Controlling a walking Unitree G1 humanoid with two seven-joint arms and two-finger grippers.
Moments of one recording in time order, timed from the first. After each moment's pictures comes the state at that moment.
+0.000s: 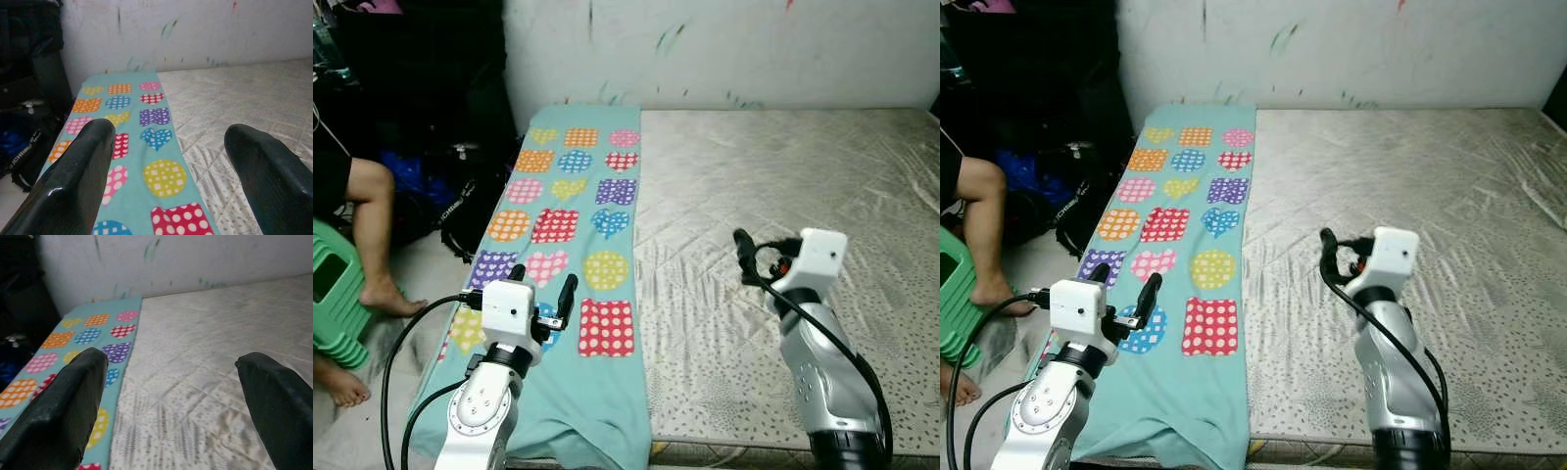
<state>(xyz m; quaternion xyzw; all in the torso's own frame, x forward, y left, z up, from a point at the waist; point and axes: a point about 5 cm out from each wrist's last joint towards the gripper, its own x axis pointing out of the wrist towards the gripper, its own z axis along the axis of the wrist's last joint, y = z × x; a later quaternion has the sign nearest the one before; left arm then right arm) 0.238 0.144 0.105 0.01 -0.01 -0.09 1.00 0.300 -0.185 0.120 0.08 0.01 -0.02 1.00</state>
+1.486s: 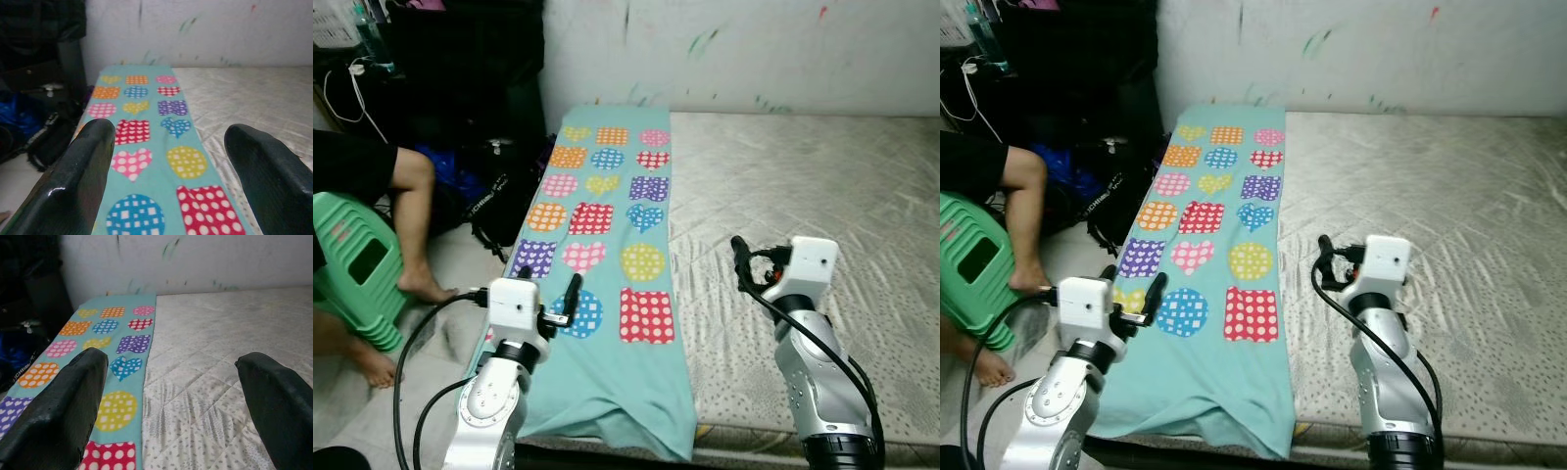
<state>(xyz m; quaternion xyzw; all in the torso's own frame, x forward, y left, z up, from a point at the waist) 0.245 0.139 0.100 -0.01 0.00 -0.09 1.00 0.301 -0.177 0.113 0.05 0.01 -0.02 1.00</state>
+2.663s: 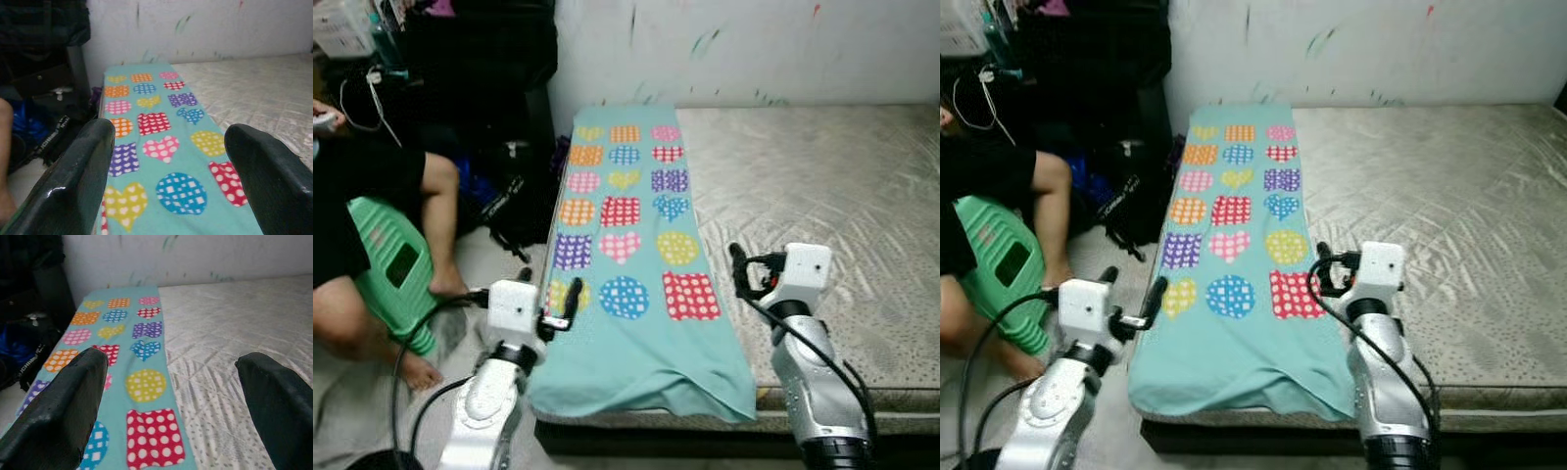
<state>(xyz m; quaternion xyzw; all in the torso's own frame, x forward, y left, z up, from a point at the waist) 0.244 0.135 0.100 -0.01 0.00 -0.12 0.99 0.299 -0.180 0.106 0.03 0.02 -0.03 1.00</state>
